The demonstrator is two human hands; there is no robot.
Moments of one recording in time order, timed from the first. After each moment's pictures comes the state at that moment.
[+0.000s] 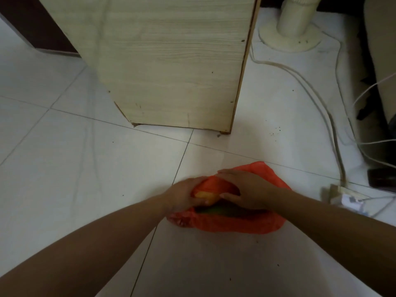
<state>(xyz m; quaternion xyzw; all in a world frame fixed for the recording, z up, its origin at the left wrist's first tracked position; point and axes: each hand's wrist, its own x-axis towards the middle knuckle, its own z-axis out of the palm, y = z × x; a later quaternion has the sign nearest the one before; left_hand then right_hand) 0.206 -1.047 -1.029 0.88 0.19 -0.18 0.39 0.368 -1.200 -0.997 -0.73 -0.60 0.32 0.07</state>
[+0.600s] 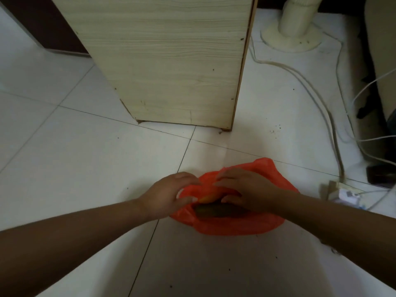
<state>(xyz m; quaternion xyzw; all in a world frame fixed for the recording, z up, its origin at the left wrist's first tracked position) 0.159 -1.052 -0.976 0.93 0.12 -0.04 0.34 0.353 -1.215 -0.980 -0.68 -0.69 0.22 0.09</state>
